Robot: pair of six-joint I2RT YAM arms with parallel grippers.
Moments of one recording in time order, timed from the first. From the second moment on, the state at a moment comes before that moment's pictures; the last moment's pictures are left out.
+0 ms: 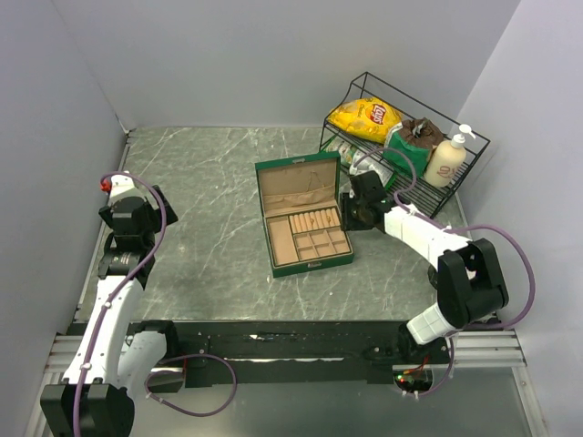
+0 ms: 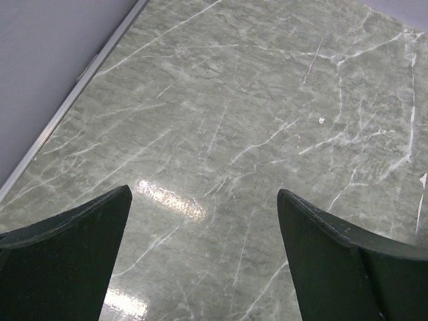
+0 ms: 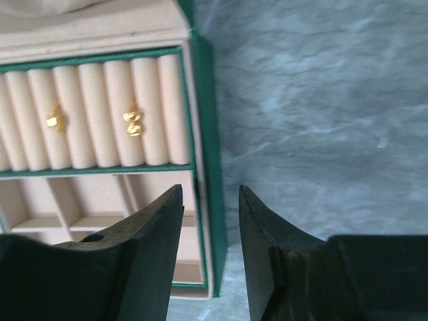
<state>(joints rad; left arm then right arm) 0.01 0.82 0.69 -0.27 -0.33 -0.30 0.37 1.51 1.00 -0.45 0.06 0.29</state>
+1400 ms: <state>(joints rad) 0.01 0.82 0.69 -0.27 -0.31 -0.30 0.63 1.51 0.86 -0.29 -0.02 0.51</state>
